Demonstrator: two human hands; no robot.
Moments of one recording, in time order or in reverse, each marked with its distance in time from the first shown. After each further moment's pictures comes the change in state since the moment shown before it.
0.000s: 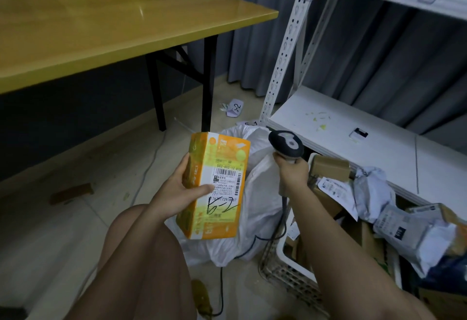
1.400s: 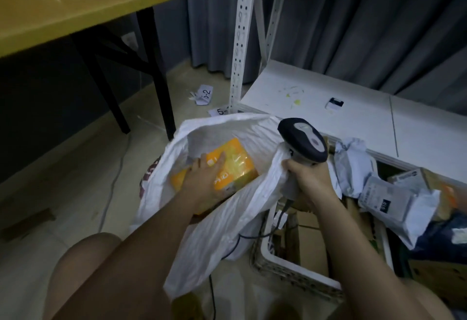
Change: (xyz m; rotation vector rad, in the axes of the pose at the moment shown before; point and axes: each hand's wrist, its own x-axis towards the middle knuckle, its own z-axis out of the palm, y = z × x) left_hand 0.130 -0.016 0.129 1.096 -0.241 0.255; right_hand 0.017 0.015 -0.091 0.191 -0.073 -0.059
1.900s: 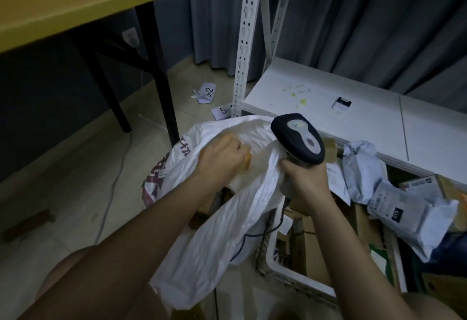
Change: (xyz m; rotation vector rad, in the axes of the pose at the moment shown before) left_hand 0.023 0.037 -0.066 0.386 0.557 0.379; right_hand 0.011 -0.005 0.024 -0.099 -0.024 -0.057
